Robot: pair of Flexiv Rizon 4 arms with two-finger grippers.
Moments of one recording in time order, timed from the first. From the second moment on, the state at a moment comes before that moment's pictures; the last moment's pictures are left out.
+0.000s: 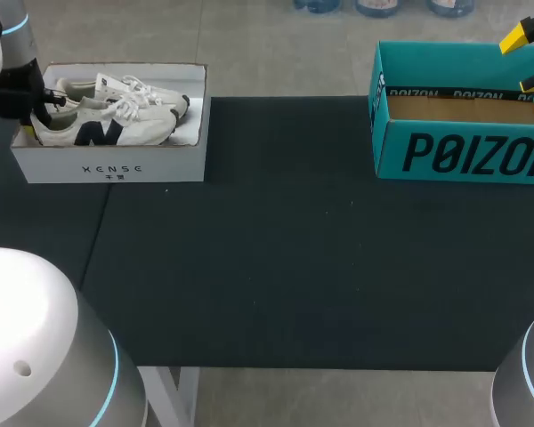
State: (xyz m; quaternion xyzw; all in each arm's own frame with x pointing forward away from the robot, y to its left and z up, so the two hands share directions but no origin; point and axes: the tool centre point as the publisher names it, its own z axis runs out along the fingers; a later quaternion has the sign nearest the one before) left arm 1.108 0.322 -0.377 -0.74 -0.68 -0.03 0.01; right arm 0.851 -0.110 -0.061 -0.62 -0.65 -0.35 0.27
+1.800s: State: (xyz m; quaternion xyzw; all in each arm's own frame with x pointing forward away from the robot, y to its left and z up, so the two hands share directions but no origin) left arm 1.017 0.219 -0.233 -0.74 -0.66 -0.12 0.01; right arm 0.851 -0.110 -0.061 -0.62 -0.65 -0.35 0.27
